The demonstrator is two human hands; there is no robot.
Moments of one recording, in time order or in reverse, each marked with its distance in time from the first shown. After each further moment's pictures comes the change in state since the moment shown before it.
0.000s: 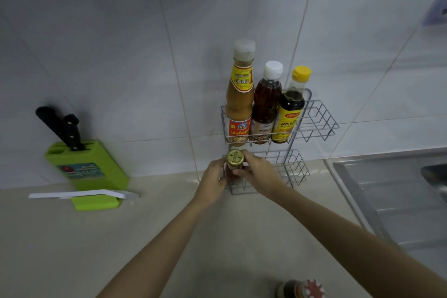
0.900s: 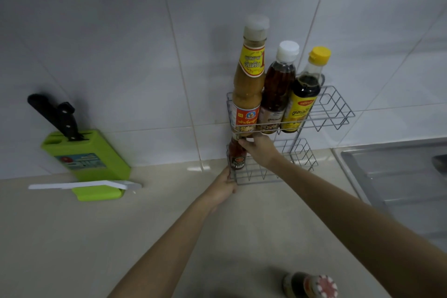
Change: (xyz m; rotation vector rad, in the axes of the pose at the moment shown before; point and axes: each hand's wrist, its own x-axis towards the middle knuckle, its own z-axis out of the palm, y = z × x) left_hand -0.005 -0.021 0.023 -0.395 -0.307 -0.341; right_hand 0.051 0.012 0.007 0.249 0.014 0.204
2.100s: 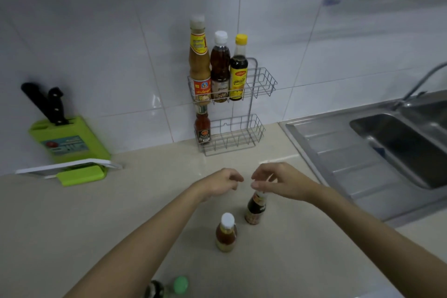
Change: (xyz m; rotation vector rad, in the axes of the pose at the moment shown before) left_hand -0.121 0.000 0.084 0.546 -0.304 0.126; right_hand -0.280 0.013 -0.074 -0.259 -0.209 -0.054
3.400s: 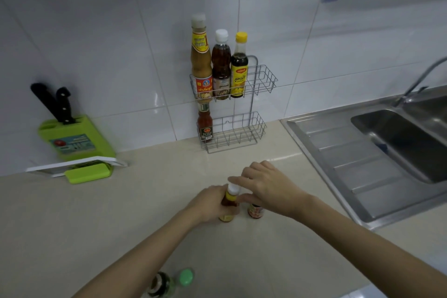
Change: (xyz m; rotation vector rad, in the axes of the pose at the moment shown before) left_hand -0.059 -0.026 0.025 0.385 0.133 0.127; right_hand -0.009 -0.038 0.035 -0.753 0.253 -0.458
